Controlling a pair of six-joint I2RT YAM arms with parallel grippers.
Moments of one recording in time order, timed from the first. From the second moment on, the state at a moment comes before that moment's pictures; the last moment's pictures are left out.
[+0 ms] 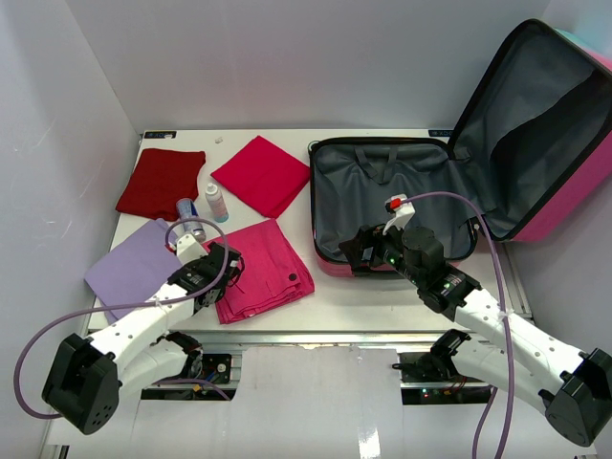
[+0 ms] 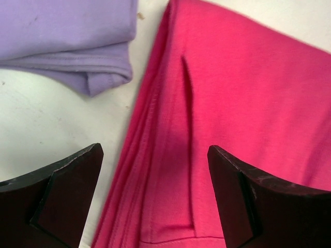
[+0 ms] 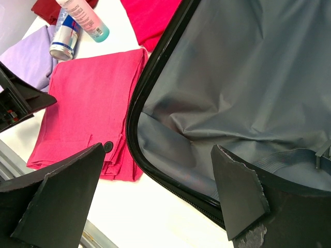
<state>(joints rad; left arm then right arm) -0.56 0.98 0.50 -0.57 -0.68 -1.11 0.73 0.85 0.56 0.01 0.04 0.39</state>
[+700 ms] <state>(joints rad) -0.43 1.00 0.41 -0.40 -0.51 -1.03 0.73 0.89 0.59 -0.01 0.06 0.38</state>
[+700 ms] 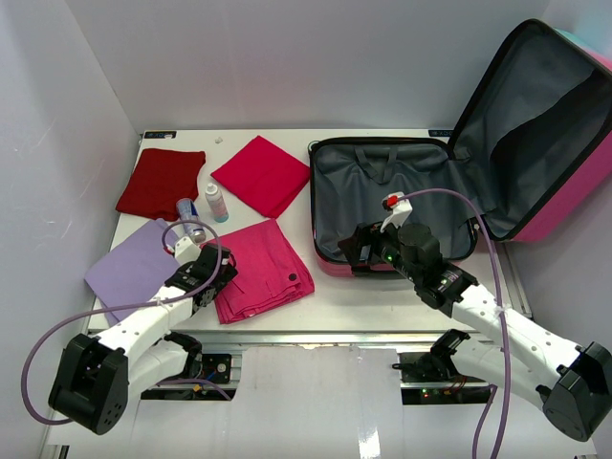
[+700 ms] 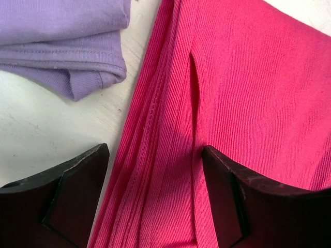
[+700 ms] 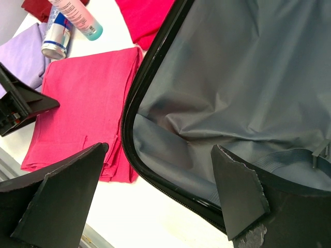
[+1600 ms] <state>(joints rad) -0.39 0.99 0.35 -0.24 -0.40 -1.00 0.89 1.72 1.32 -0.15 -0.09 0.23</state>
